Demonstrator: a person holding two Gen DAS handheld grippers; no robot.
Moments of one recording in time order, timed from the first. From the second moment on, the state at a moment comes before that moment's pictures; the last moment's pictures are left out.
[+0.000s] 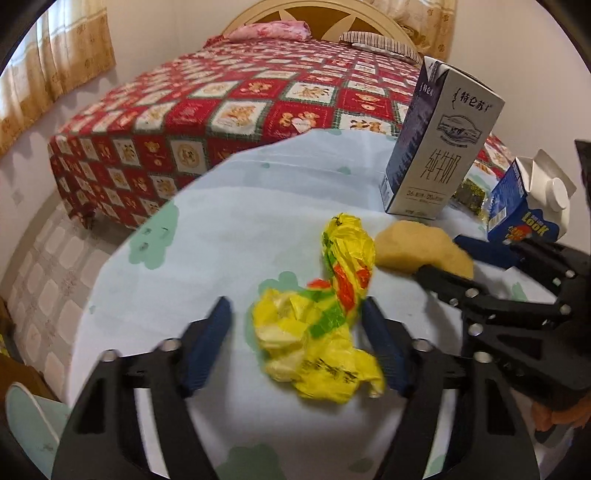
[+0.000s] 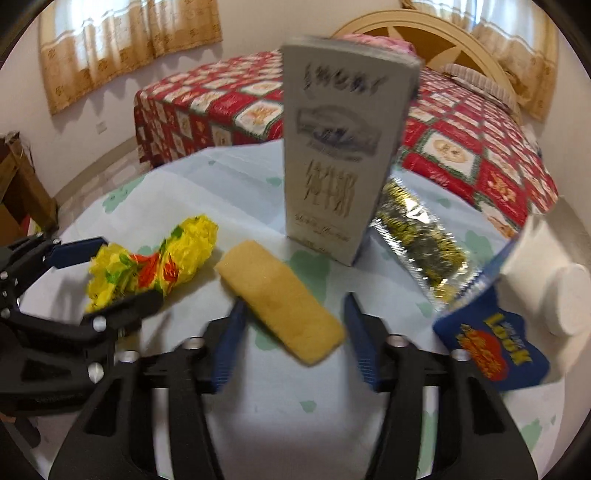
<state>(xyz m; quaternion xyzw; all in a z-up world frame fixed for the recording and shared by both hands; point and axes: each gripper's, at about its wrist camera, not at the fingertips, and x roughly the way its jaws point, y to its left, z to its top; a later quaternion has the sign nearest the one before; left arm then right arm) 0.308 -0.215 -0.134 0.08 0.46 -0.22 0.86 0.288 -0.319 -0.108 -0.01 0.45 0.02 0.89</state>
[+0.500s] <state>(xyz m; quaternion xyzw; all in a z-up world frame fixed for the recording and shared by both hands) 0.281 -0.185 -0.126 0.05 0.43 -0.19 0.88 0.254 -0.317 -0.109 0.02 0.47 -0.06 0.88</state>
